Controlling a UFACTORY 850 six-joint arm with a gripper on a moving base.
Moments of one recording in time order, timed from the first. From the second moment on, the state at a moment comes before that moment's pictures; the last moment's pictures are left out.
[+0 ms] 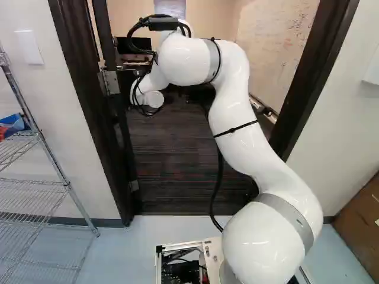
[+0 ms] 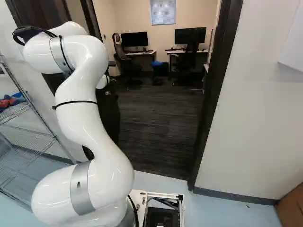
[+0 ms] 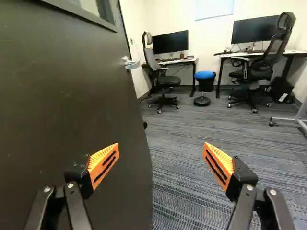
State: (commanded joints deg) arm 24.7 -43.4 -84.8 12.2 39.0 0.0
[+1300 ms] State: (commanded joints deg) arm 17.7 -32.2 -69.7 12.2 39.0 0.0
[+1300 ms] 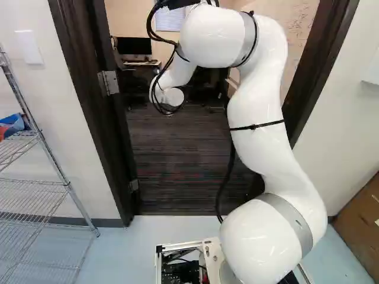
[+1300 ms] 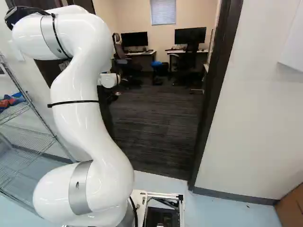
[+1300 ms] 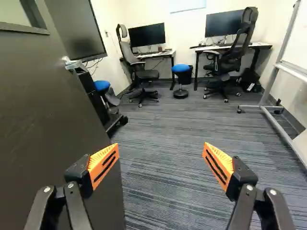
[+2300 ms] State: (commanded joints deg) arm 11.7 -22.8 -57.7 9.9 39.0 0.0
